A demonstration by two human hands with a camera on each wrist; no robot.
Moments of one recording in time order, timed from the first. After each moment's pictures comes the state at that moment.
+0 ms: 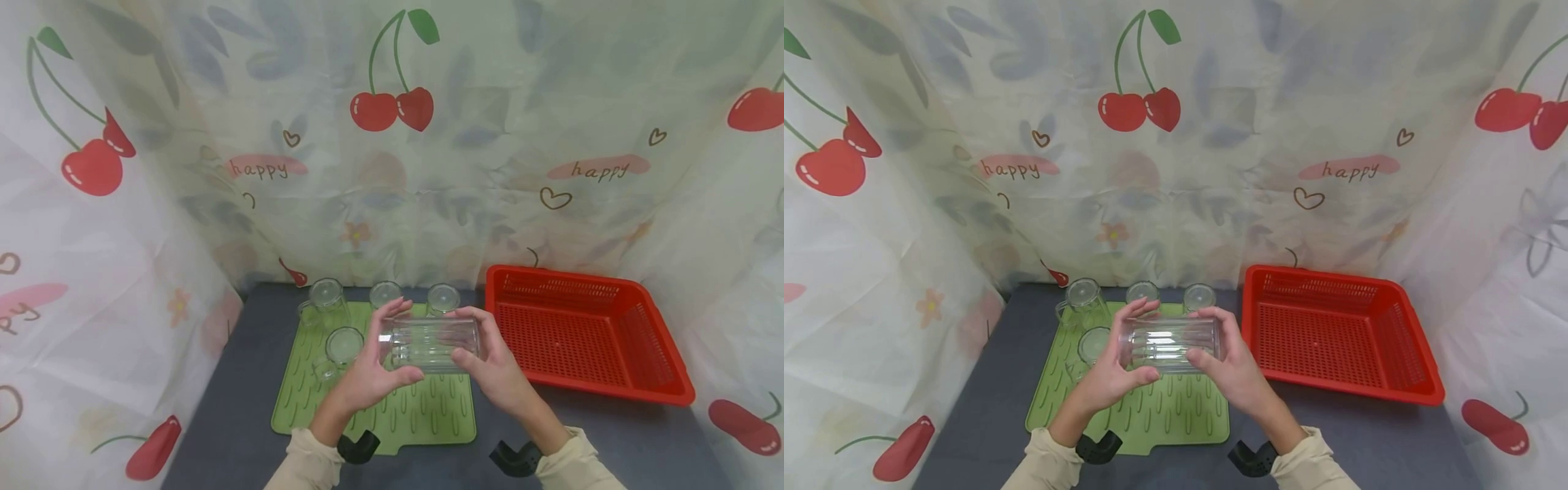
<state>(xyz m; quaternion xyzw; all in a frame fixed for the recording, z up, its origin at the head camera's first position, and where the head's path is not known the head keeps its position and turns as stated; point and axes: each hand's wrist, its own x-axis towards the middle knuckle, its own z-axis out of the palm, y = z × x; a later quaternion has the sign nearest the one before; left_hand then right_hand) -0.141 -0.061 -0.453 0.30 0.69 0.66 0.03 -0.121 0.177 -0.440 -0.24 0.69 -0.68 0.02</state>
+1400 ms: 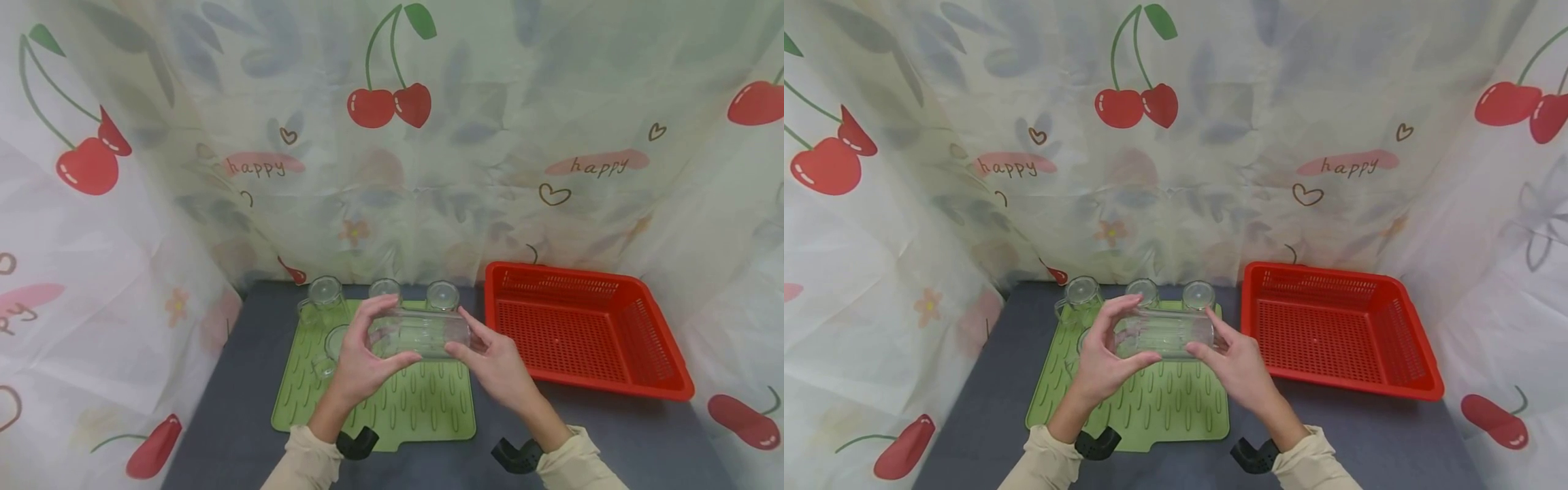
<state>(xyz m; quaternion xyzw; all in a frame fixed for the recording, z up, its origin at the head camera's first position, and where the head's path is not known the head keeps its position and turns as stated) -0.145 -0.062 -0.454 0.29 0.71 0.62 -0.15 -0.122 0.180 -0.444 -0.07 0.85 -0.53 0.00</state>
